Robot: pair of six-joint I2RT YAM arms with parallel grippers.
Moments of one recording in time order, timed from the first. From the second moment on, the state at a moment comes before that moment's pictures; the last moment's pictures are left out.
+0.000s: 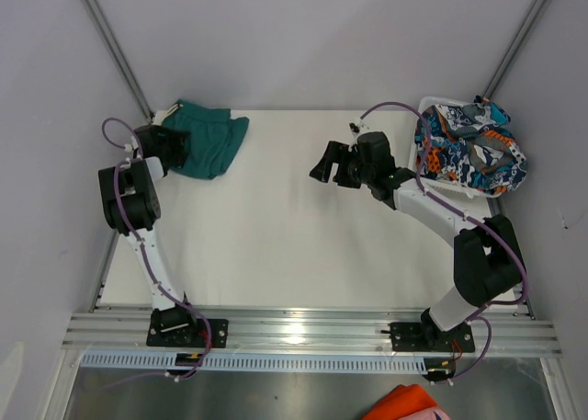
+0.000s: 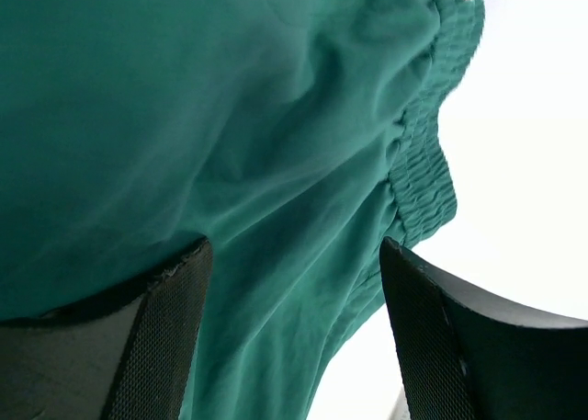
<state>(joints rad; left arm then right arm) 0.29 2.25 1.46 0.24 0.24 -1.17 0.49 1.60 1.15 -0.07 -0.23 0.61</state>
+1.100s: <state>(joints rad) -0.05 2.45 2.13 -0.38 0.24 -0.47 0.49 1.56 1.15 -0.11 -0.28 0.60</state>
